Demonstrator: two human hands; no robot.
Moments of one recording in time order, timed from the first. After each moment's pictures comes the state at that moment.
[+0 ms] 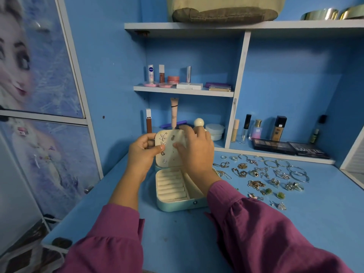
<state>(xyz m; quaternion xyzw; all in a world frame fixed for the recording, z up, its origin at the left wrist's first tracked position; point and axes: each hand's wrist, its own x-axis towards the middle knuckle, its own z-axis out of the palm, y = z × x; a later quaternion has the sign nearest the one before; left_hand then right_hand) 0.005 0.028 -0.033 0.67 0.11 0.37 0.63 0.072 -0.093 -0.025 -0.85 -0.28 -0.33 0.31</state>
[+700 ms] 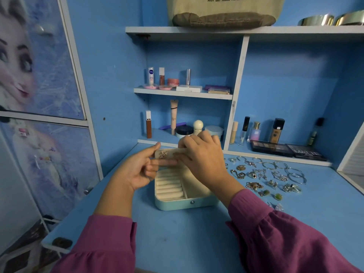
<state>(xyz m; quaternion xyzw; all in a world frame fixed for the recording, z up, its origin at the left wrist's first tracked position) -0.027 0.021 -0.016 0.55 0.14 0.05 0.82 0.064 -0.133 -0.017 -0.75 -0.44 -0.46 0.20</state>
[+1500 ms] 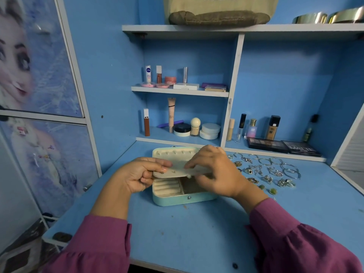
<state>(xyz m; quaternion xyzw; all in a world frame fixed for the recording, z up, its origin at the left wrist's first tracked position) -0.035 0.019 -0.029 0.63 0.17 0.01 0.76 0.061 -0.192 -0.027 -0.75 -0.58 -0.19 0.26</state>
